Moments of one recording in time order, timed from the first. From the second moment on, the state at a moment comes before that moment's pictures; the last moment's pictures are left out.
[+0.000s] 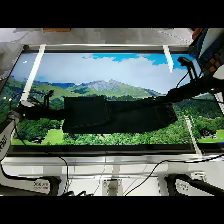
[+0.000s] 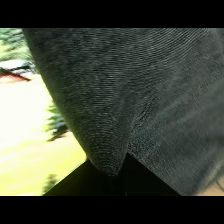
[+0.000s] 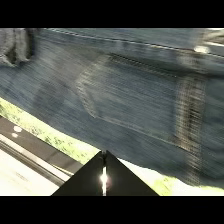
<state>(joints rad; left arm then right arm) 0.23 -1.58 1.01 0.75 -1.09 -0.81 -0.14 -1.28 1.38 -1.05 1.47 1.11</state>
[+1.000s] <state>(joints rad) 0.01 -1.09 1.24 0.84 -1.32 -1.12 0.73 -1.80 1.32 -0.74 0.33 1.61</state>
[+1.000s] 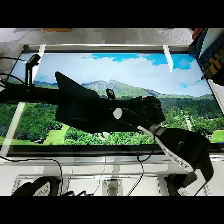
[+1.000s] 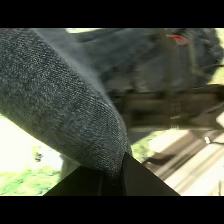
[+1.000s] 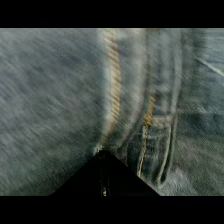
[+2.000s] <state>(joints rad) -0.92 -1.51 1.25 0.62 -0.05 -1.14 -0.18 -1.26 1.36 -1.44 1.10 1.47</state>
